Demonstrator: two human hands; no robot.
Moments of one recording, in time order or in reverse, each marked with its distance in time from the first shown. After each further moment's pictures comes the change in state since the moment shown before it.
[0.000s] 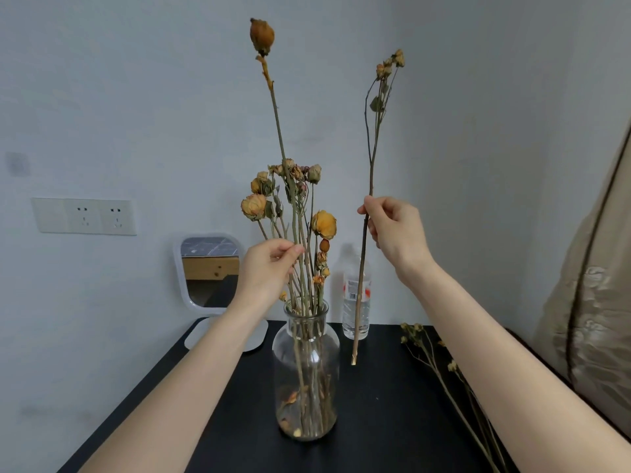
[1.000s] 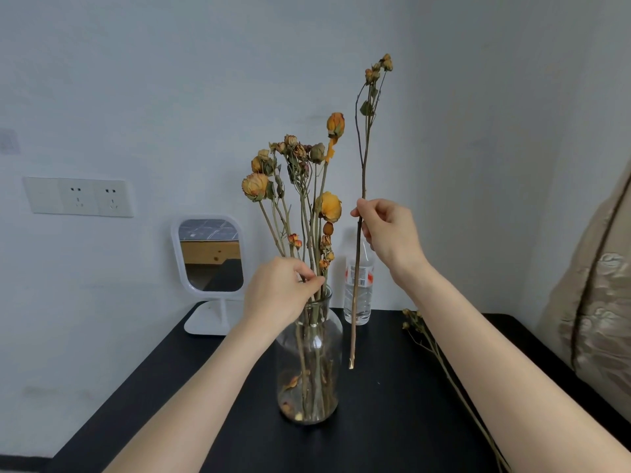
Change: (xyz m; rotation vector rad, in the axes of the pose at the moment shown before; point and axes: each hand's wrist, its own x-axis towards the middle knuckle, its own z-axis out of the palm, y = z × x) left_hand -0.027 -0.017 0.016 0.425 -0.058 0.032; right_hand -0.010 0.021 0.016 -0.034 -0.035 0.056
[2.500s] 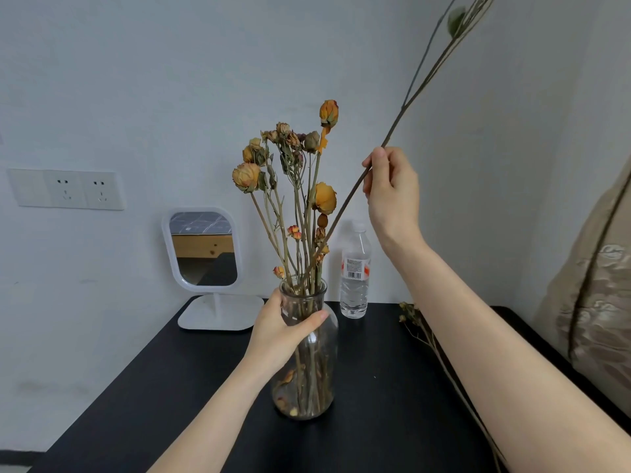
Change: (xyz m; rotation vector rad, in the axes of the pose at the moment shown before) left_hand -0.034 -0.048 0.044 -0.509 -0.202 -0.296; right_hand 0.020 -0.016 0.006 0.091 0.210 -0.244
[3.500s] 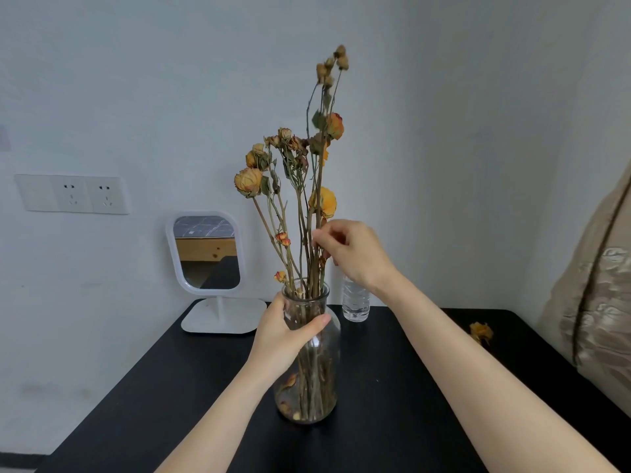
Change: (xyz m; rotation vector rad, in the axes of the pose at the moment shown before) left_hand -0.004 0.001 0.000 0.004 0.008 0.025; right_hand -0.038 0.032 0.009 -0.276 -0.560 0.080
